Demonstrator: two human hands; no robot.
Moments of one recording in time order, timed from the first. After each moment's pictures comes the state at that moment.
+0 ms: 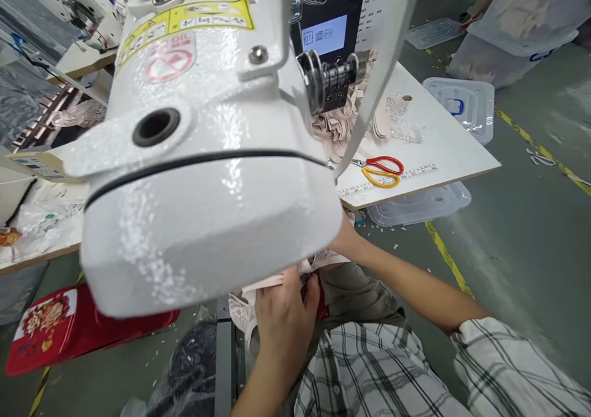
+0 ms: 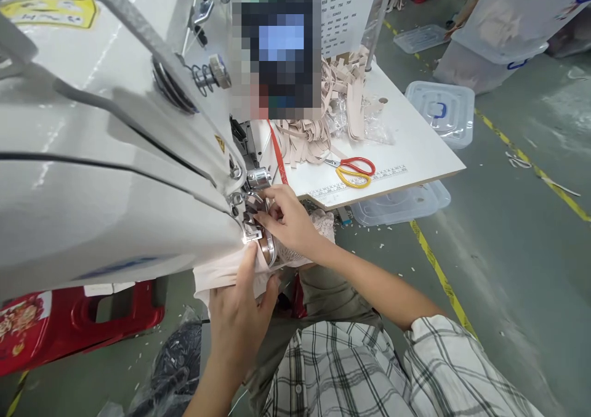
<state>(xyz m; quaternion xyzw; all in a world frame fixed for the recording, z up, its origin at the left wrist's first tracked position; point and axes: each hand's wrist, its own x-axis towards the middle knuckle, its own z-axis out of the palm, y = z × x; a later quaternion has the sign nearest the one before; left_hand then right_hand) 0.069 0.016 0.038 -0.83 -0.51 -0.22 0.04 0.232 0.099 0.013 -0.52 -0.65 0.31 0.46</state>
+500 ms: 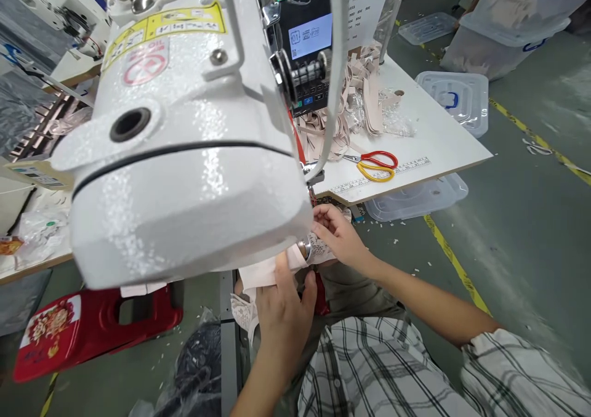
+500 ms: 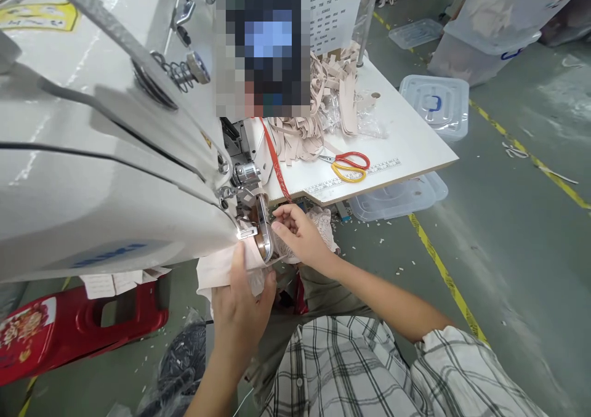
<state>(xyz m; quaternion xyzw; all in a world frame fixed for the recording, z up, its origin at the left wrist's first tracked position) 0.068 0.011 0.028 -0.82 -0.50 -0.26 0.06 0.236 0.057 -0.006 -0.50 -0.47 0.49 0.54</state>
